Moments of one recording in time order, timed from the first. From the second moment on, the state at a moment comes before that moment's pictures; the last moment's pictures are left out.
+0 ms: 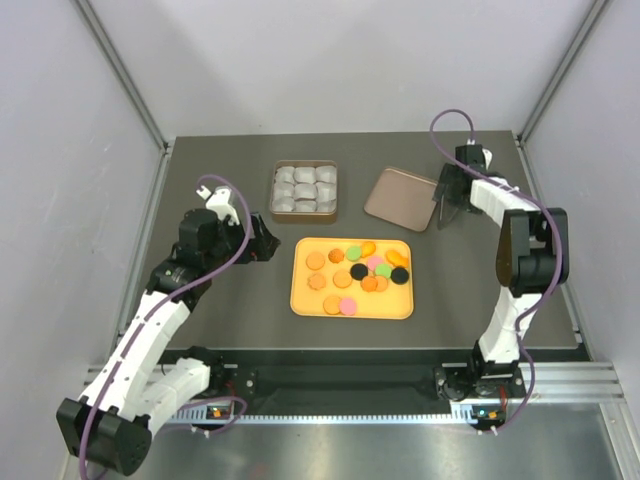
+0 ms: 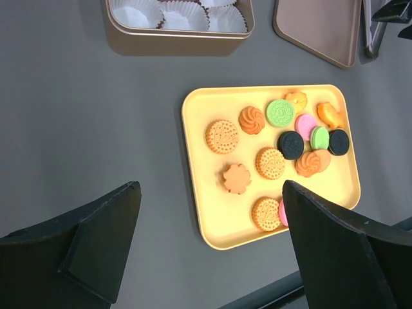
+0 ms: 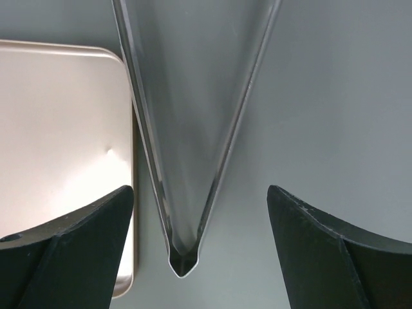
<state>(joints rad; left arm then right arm) -0.29 0.87 0.82 -0.45 0.17 -0.39 0.05 1.90 1.35 -0.37 0.22 0.35</state>
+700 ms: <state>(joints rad) -0.29 0.89 0.82 -0.45 0.17 -0.39 0.05 1.97 1.38 -0.41 0.25 0.33</state>
